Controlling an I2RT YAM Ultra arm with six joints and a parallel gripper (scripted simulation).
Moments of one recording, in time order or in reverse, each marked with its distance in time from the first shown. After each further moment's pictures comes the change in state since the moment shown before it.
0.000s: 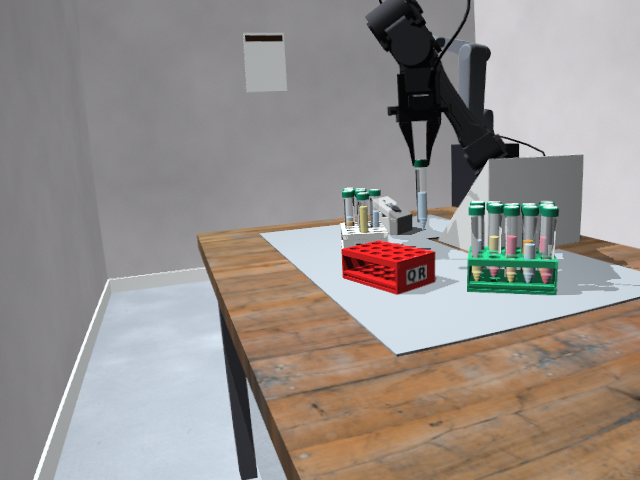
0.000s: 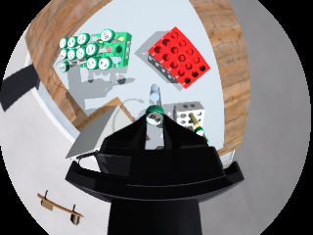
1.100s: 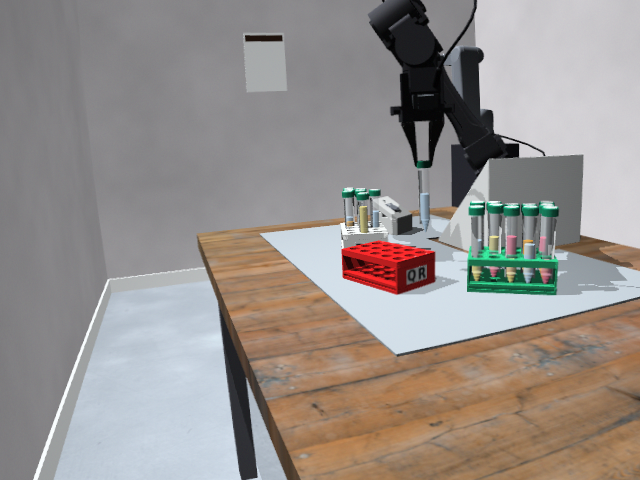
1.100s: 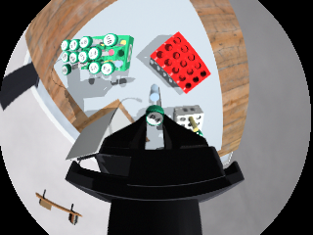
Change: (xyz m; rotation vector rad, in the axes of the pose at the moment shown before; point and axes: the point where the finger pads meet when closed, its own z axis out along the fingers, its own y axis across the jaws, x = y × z) arm -0.011 0.004 0.001 0.004 0.001 -0.021
